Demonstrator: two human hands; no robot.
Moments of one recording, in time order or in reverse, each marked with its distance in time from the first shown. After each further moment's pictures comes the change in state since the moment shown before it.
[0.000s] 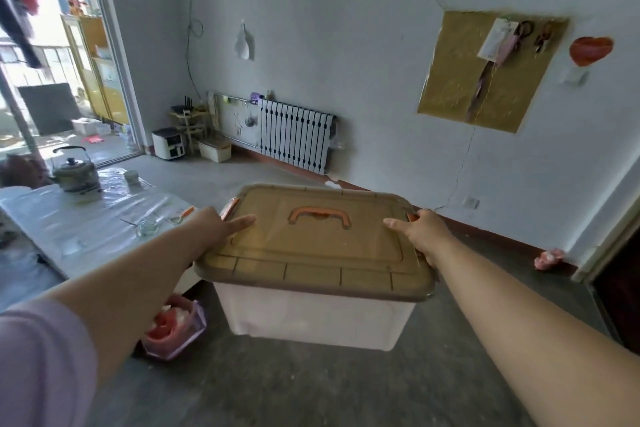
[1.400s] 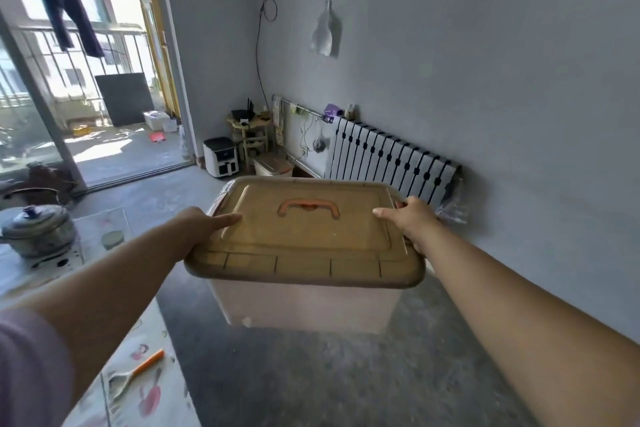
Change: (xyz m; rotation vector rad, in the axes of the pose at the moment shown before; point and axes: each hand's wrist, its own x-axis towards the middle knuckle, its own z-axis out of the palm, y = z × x) left_hand 1.002 0.130 -0.095 -0.383 0.150 -0.379; right_hand 1.024 -0.320 0.424 -0.065 -0.311 -0.153
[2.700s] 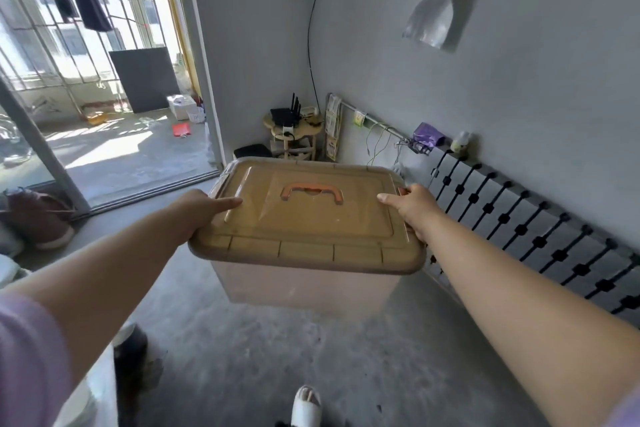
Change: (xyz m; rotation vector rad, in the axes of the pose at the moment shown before) left_hand 0.726 0.180 -0.174 -0.048 0.058 -0.080; right_hand 0.678 -0.262 0.368 0.005 -0.126 0.007
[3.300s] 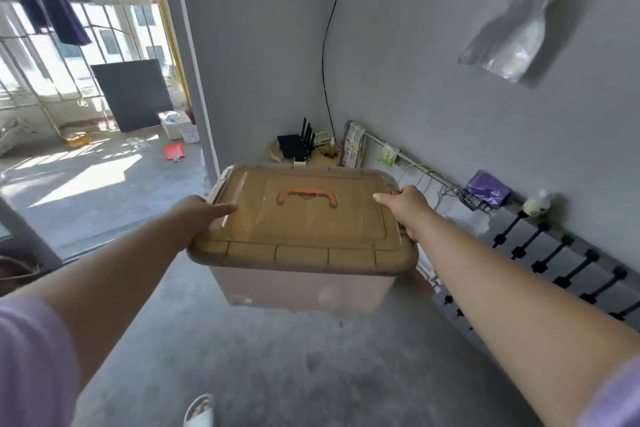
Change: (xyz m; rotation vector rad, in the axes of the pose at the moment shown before) left_hand 0.369 0.114 -0.064 -0.003 0.023 -0.010; right_hand 0.349 -0.134 0.150 -0.045 0.031 0.024
